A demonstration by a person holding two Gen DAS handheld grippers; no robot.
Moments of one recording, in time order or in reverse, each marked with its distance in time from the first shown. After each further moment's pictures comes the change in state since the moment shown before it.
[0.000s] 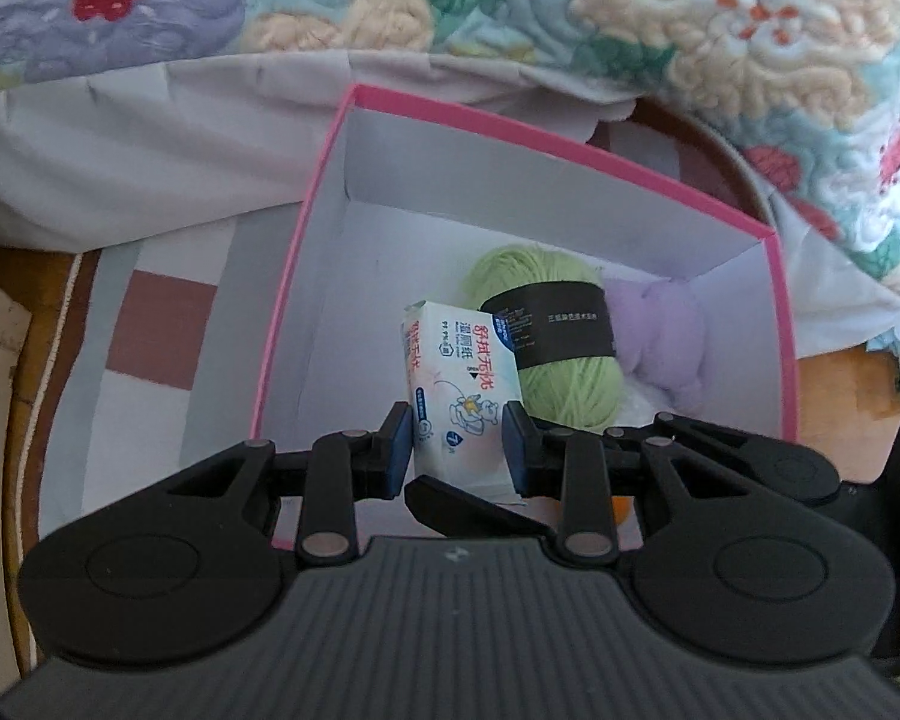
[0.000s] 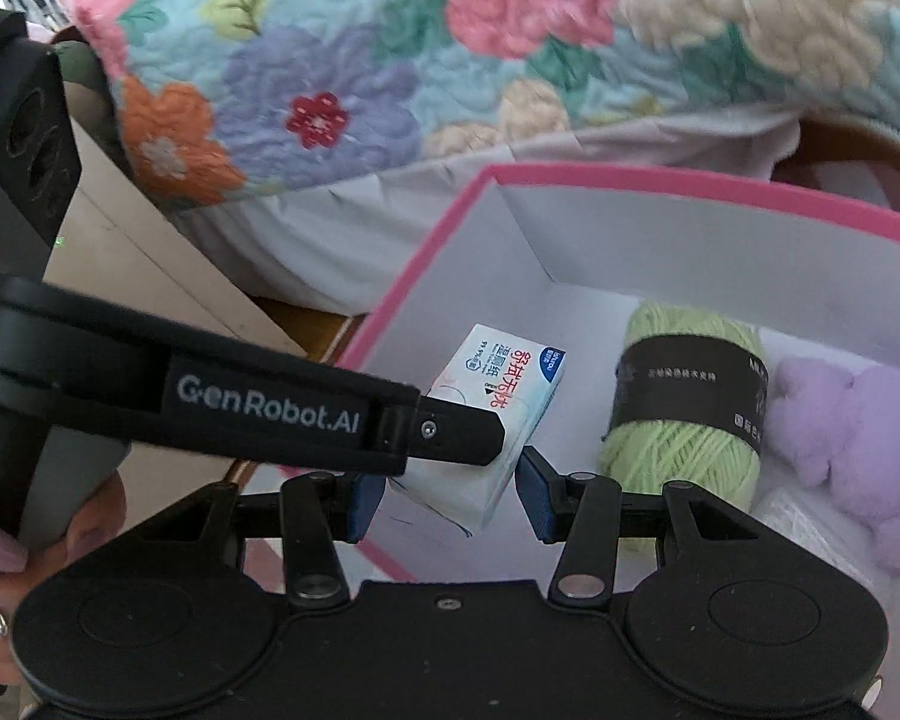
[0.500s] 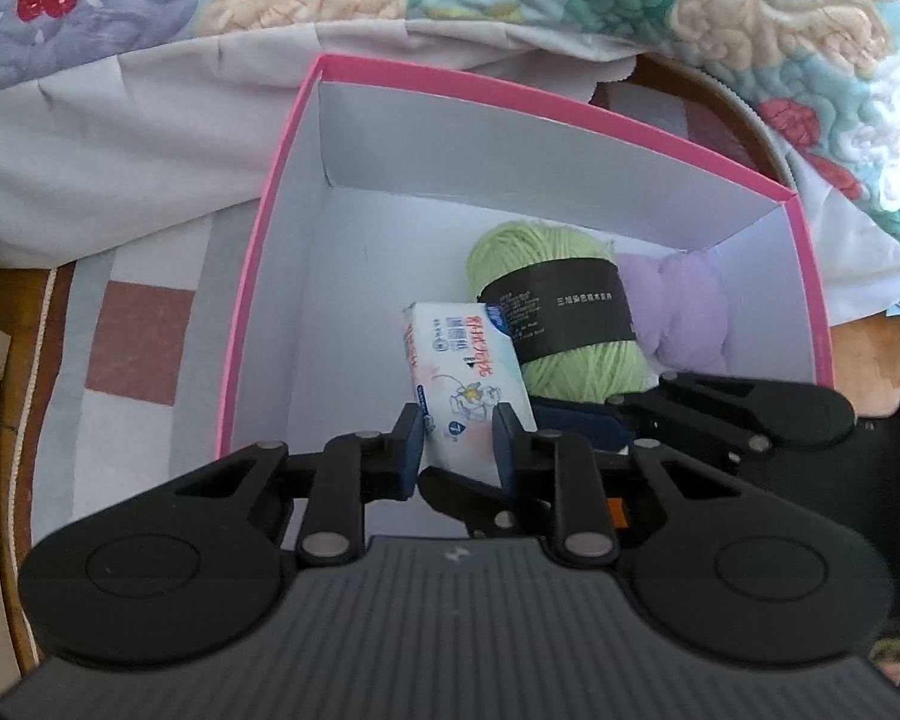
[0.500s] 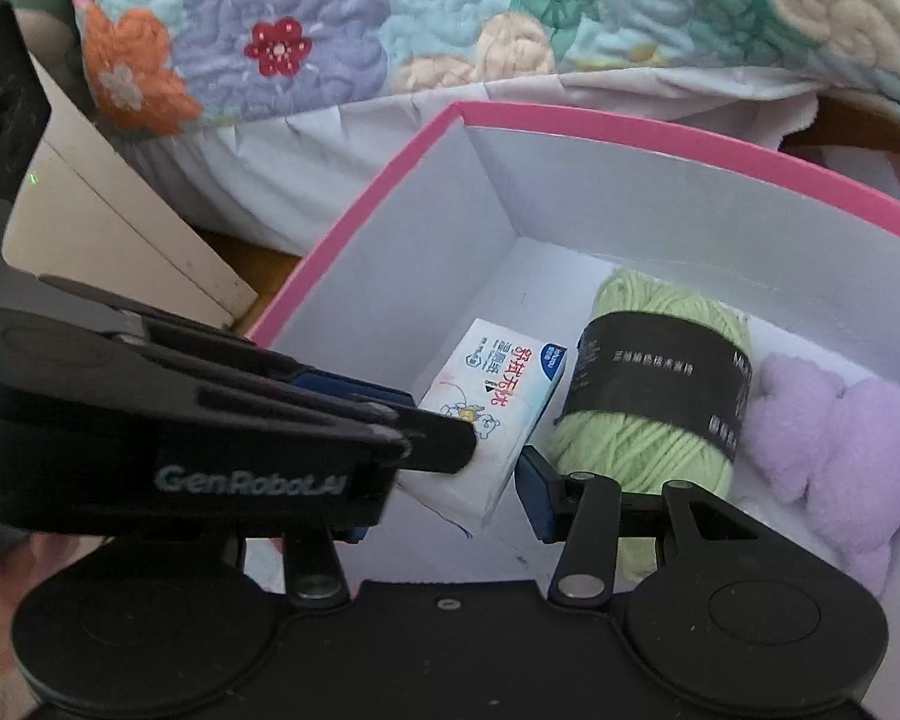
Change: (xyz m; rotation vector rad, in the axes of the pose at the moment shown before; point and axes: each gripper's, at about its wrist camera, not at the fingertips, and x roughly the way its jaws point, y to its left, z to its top) left arm 0.024 -0.006 0.002 0.054 0.027 0.008; right arm 0.021 -0.007 0.012 -0.073 0.130 -0.071
